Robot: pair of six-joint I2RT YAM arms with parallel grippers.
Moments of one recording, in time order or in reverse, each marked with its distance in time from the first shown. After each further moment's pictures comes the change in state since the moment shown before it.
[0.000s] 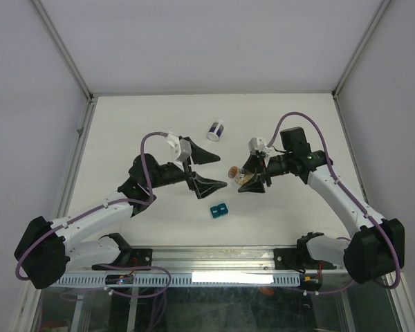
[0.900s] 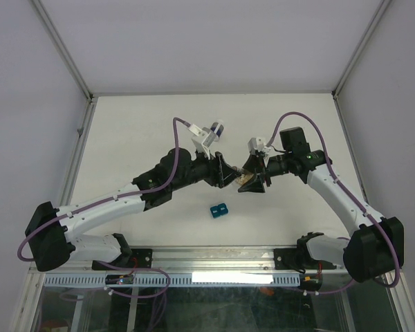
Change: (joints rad) left arm -0.212 0.117 0.223 -0.427 -0.520 -0.412; right arm 0.000 0.008 0.000 0.000 0.003 0.000
